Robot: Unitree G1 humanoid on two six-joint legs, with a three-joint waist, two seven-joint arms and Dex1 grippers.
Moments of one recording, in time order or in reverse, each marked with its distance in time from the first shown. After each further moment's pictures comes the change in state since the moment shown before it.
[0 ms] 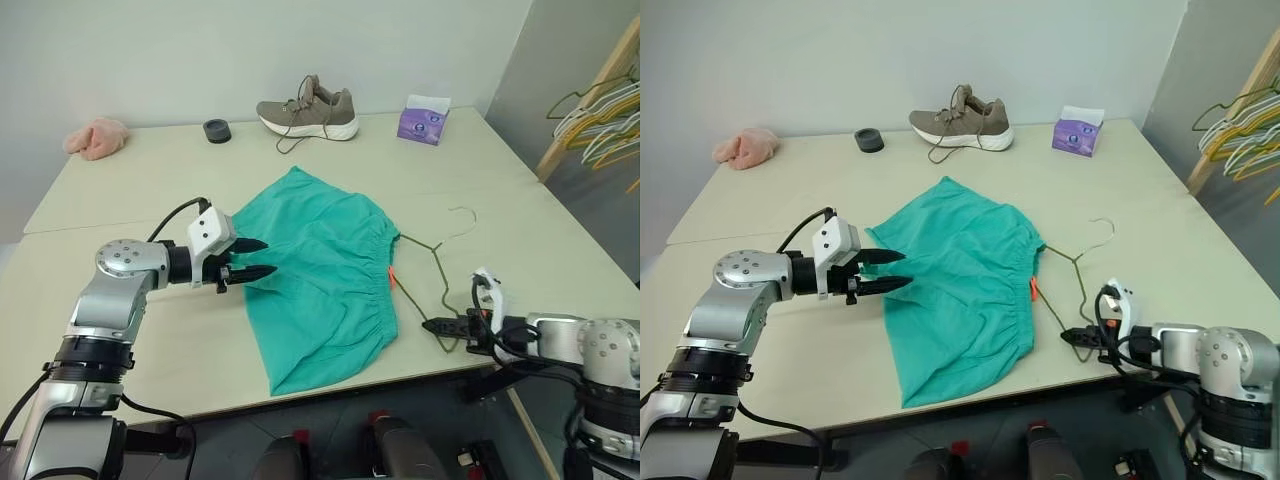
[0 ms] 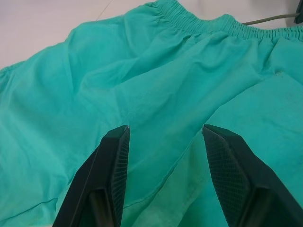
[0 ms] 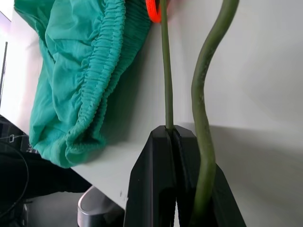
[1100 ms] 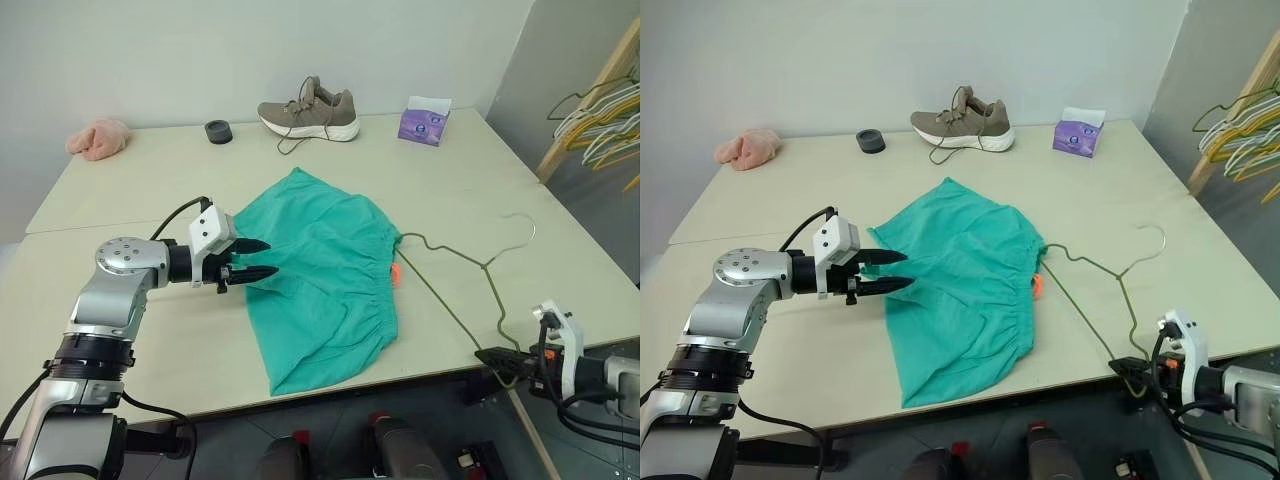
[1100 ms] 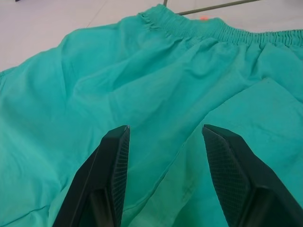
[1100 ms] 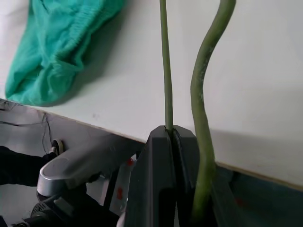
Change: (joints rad) left arm -0.017 0.000 -0.004 0.006 -0.013 0.004 -0.041; right arm 0.431 -0.305 -0.144 -0.318 -0.042 -0.197 0.364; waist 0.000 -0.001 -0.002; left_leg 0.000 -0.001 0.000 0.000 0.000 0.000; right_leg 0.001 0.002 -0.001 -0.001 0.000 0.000
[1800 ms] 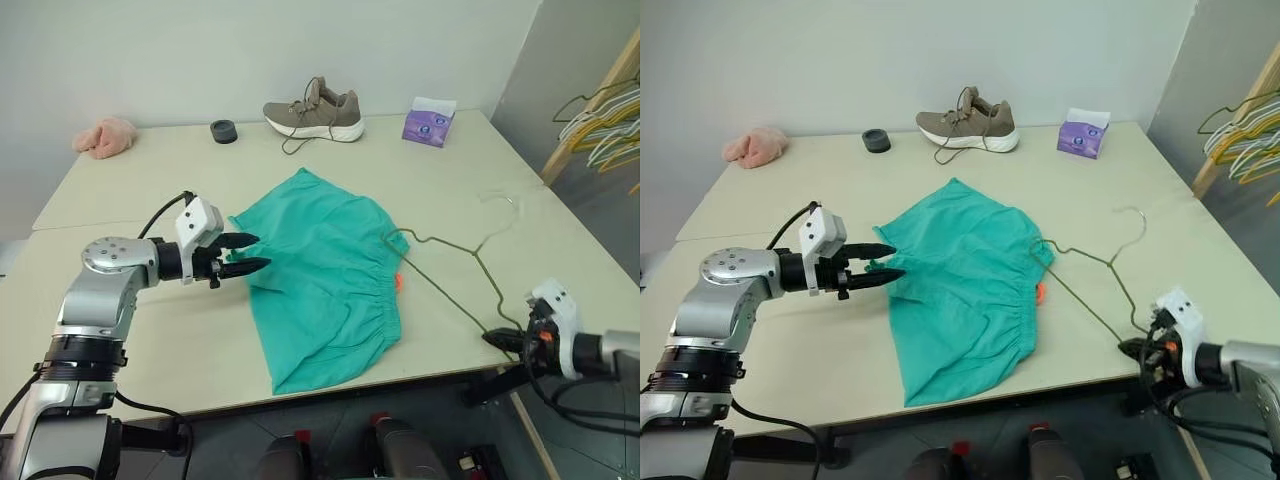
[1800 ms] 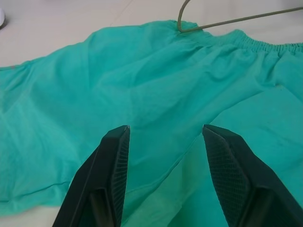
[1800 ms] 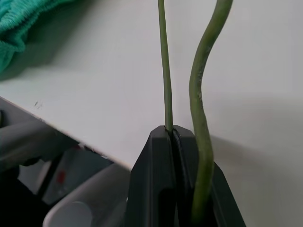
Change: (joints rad) left arm 0.007 0.008 0.034 -0.007 -0.027 0.053 0.019; right arm 0.036 -0.071 0.127 0.062 -0.281 -0.230 0.127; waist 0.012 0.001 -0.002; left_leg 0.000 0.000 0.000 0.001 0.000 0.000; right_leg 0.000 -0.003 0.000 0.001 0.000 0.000
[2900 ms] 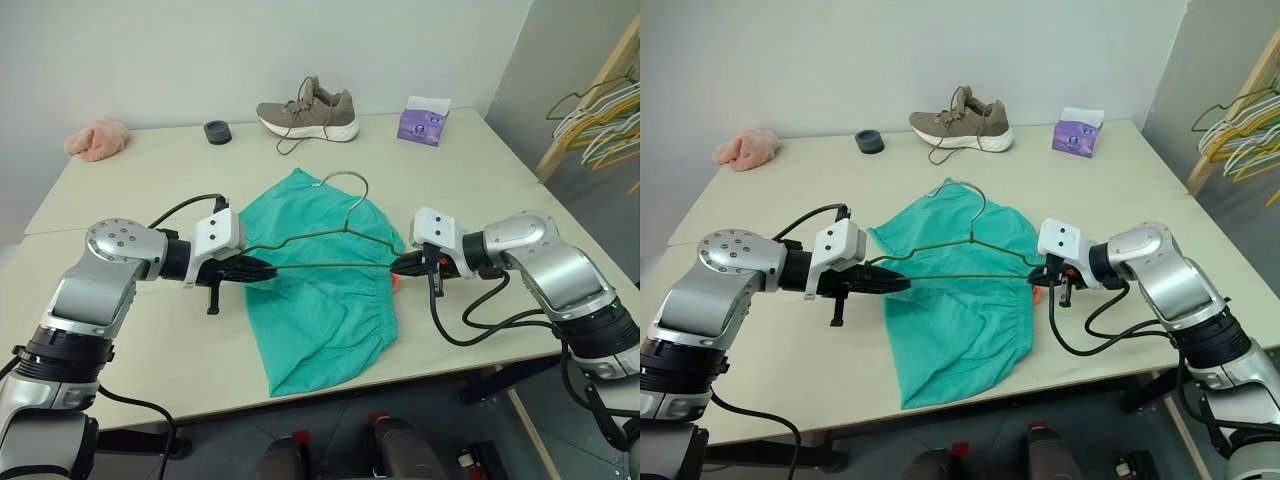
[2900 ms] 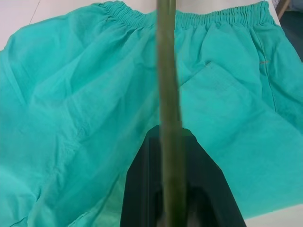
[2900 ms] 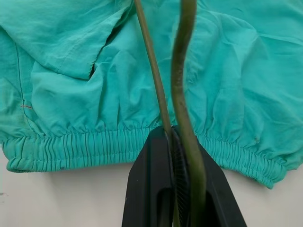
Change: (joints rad) left arm -0.026 0.125 -0.111 -0.208 0.015 0.120 -0.142; right arm -0.824 0.050 0.699 0.318 -0.358 -0.534 0.260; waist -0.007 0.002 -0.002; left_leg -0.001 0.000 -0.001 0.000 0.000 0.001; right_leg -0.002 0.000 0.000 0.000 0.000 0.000
